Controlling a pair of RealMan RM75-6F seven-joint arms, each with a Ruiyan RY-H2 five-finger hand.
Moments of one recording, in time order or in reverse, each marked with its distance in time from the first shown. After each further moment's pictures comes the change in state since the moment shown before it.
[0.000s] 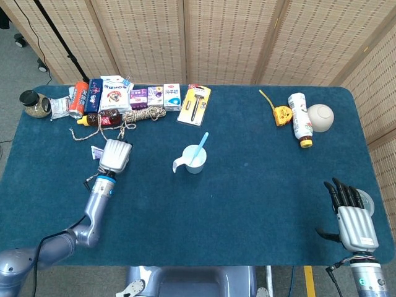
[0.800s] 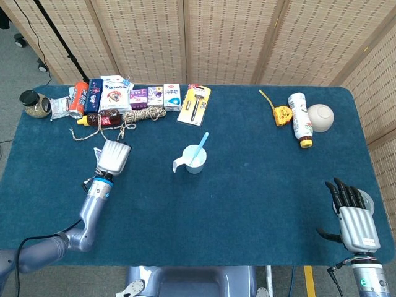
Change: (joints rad) left arm 0.030 0.112 -0.011 -0.213 -0.019 0.012 0.090; right arm -0.004 0.008 0.000 -0.005 -0.004 0.005 0.012
